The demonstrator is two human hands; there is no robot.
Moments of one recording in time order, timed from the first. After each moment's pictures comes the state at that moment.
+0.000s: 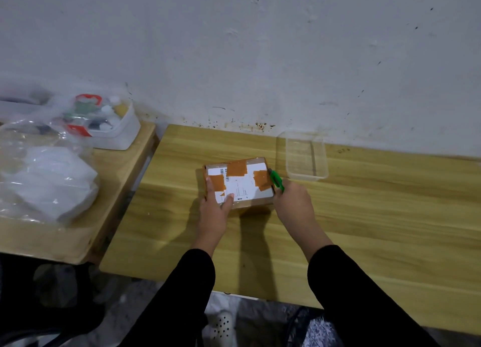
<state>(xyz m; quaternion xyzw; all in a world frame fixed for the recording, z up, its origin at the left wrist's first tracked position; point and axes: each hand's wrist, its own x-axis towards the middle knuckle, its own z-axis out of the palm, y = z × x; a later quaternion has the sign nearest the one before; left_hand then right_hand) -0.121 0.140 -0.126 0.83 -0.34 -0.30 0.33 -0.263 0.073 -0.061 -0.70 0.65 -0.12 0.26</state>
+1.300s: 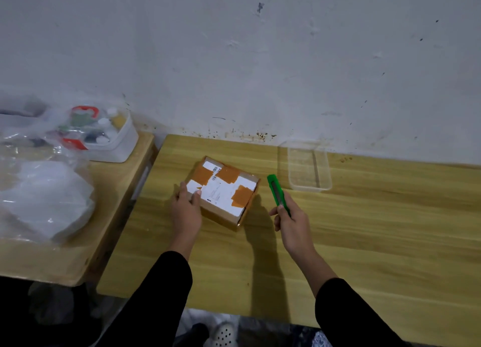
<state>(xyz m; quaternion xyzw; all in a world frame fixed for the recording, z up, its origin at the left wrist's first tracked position) -0.055 0.125 -0.121 0.86 -0.29 -0.23 0.36 -0.263 0.083 -0.103 -0.54 0.55 -0.33 0.54</state>
